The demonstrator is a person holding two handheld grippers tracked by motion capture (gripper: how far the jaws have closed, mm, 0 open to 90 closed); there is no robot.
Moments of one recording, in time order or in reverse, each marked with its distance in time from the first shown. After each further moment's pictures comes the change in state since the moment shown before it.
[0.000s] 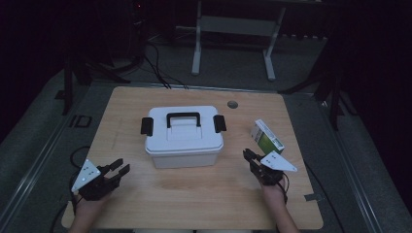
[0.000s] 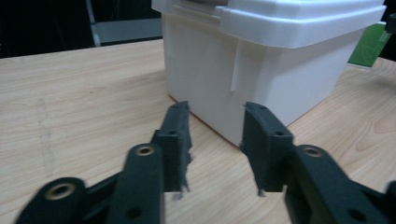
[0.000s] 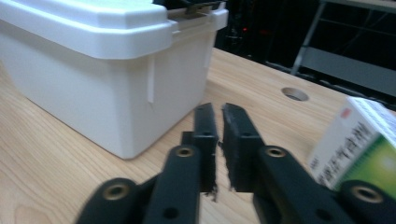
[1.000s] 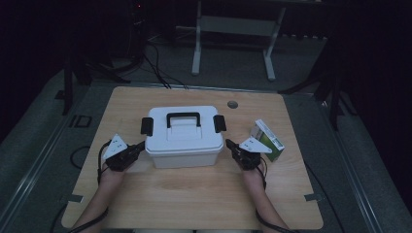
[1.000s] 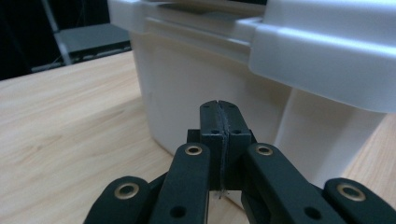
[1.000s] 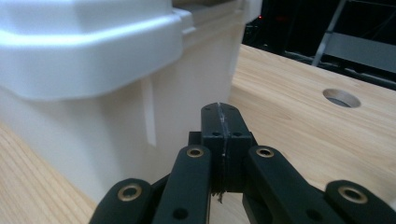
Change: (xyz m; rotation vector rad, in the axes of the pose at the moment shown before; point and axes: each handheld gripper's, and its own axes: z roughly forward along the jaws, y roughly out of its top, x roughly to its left) left arm 0.020 0.024 0.092 -0.001 -0.096 0.101; right arm 0.009 0.008 0.075 0.042 0.055 0.044
